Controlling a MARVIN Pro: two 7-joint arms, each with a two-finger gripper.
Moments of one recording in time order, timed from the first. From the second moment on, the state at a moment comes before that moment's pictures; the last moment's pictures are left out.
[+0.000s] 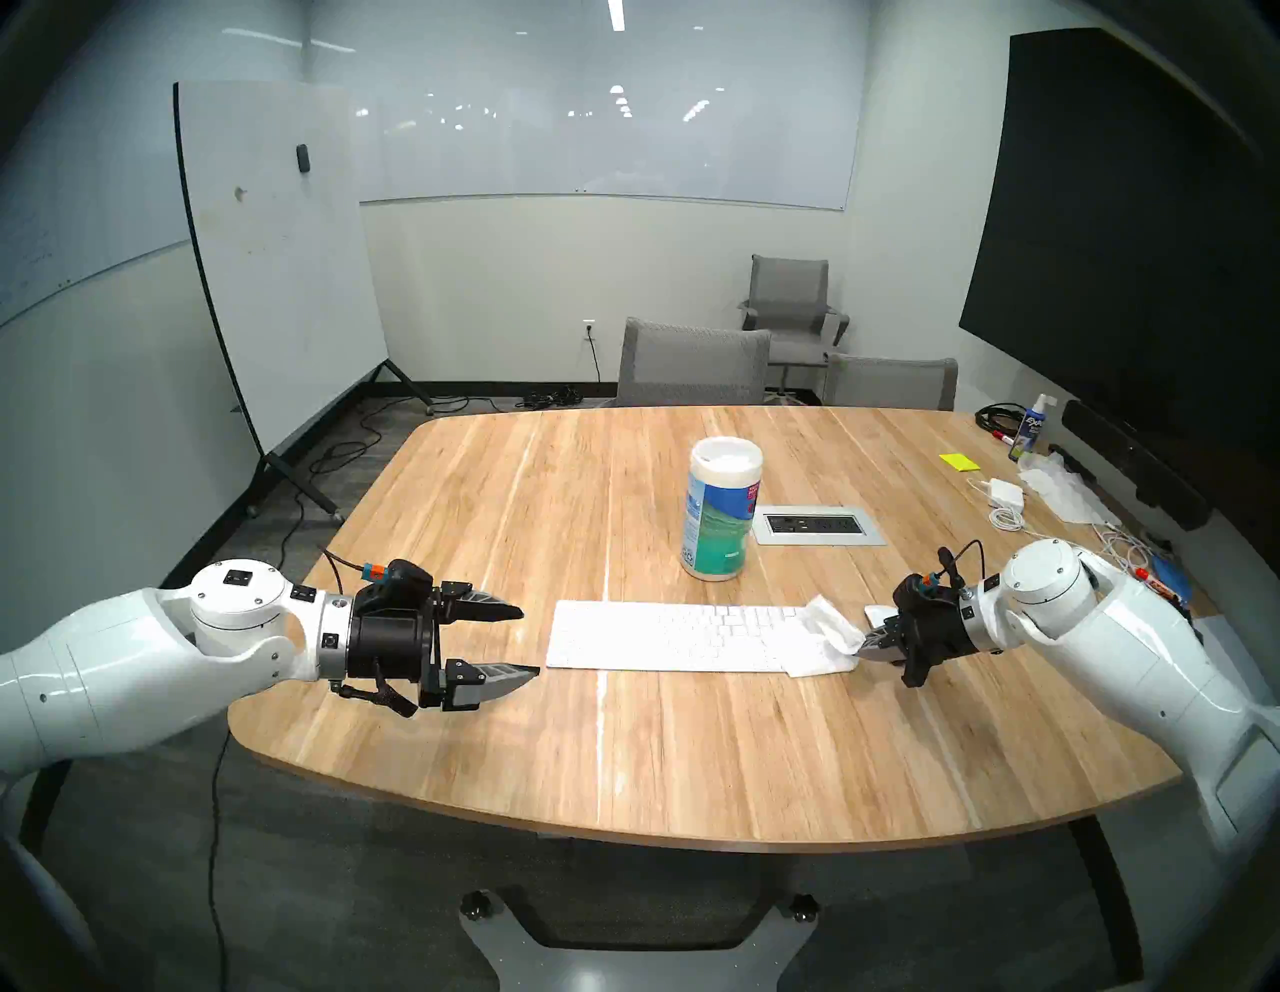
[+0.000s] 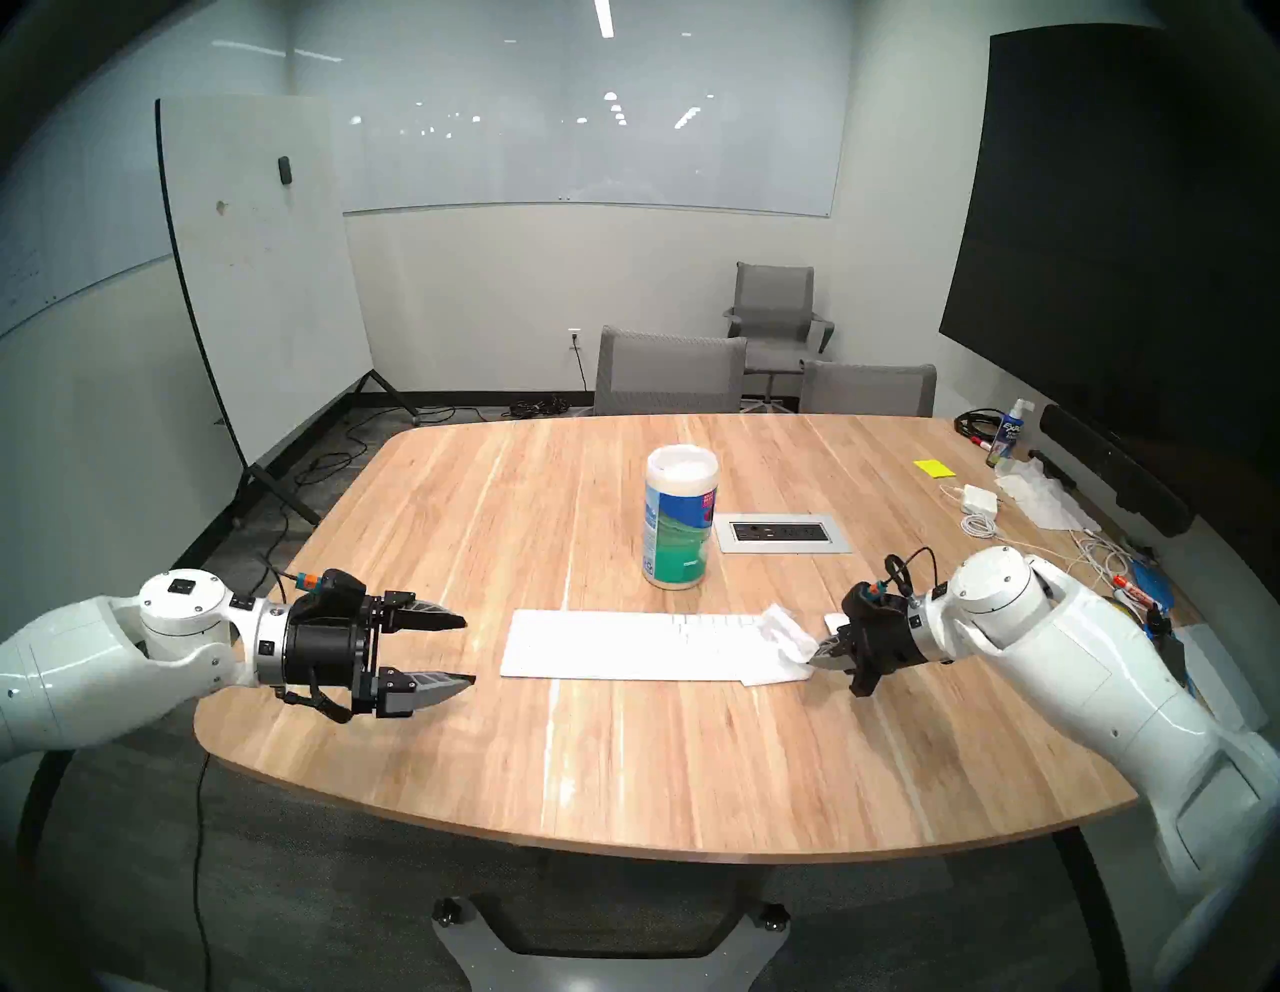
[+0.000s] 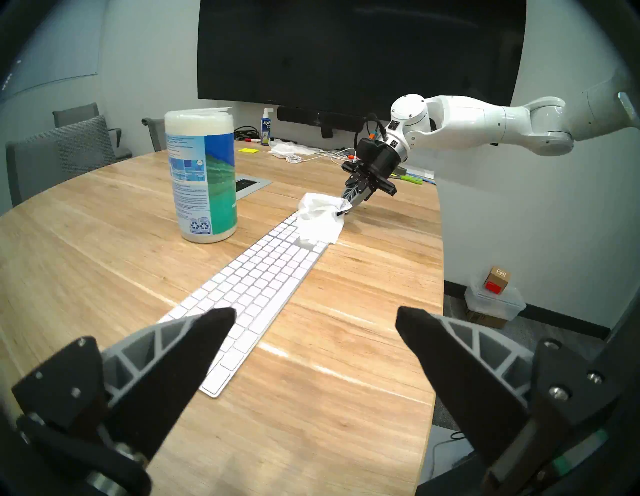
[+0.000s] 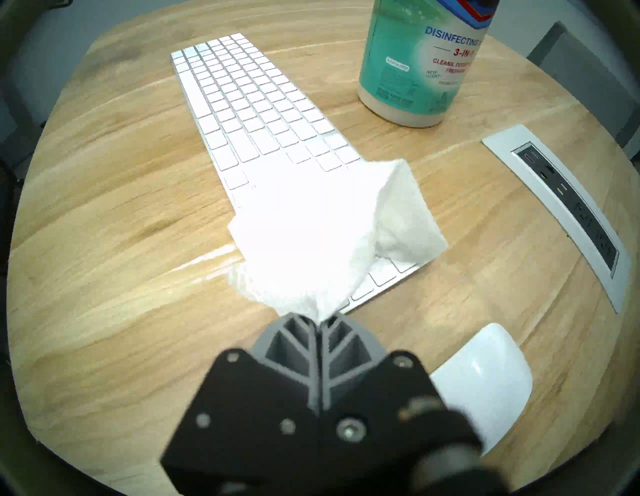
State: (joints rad) left arm 1.04 -0.27 -0.59 -1.74 -1.07 -0.04 -0.75; right arm -1.05 -0.57 0.91 -1.30 0.35 0.26 0.95
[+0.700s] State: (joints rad) left arm 1.04 -0.27 -0.59 -1.74 -1.07 -0.04 -0.75; right arm -1.07 -0.60 0.92 -1.32 0.38 0.28 0.92
